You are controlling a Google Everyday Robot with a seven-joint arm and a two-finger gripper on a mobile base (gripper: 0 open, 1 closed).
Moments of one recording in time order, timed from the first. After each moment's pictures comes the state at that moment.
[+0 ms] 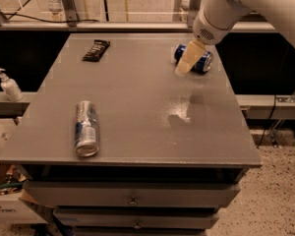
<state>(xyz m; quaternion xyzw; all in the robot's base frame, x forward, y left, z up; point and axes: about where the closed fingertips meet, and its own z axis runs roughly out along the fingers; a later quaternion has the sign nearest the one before) 0.684 -0.147 0.908 -0.50 0.82 -0.04 0.27</state>
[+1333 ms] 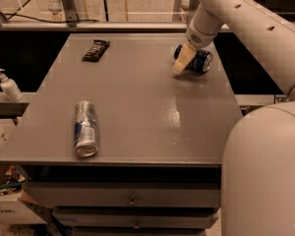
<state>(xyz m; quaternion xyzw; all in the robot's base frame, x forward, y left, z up) 0.773 -0.156 0.846 -0.46 0.85 -0.05 0.24</state>
